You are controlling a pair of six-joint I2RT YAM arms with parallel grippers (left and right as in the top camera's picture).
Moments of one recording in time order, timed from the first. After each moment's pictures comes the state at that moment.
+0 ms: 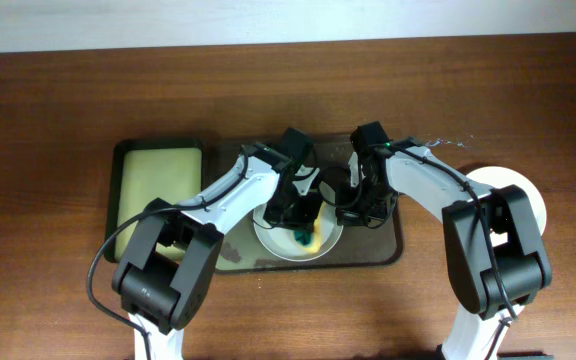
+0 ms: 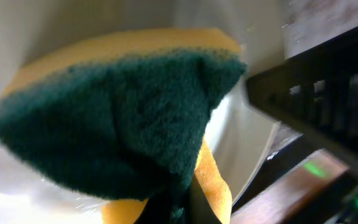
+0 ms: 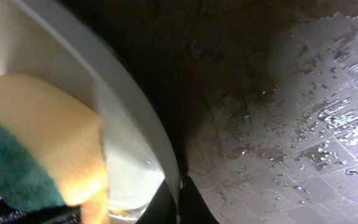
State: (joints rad) left arm -0.57 2.04 1.40 -0.84 0.45 -0.28; right arm 0.30 1.96 1.22 -0.84 -0.42 0.39
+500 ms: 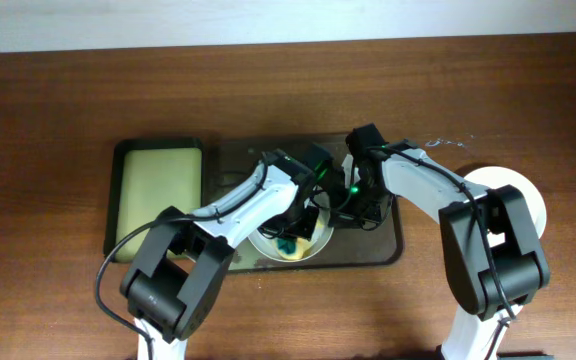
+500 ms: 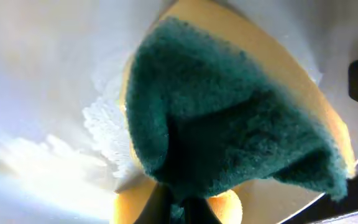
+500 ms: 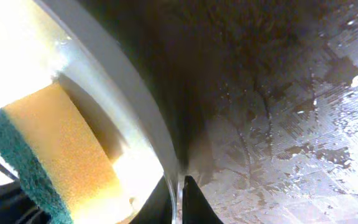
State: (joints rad) left arm -0.67 2.03 1.42 -1.01 0.08 -0.33; right arm 0.31 1.96 1.21 -0.82 -0.48 0.40
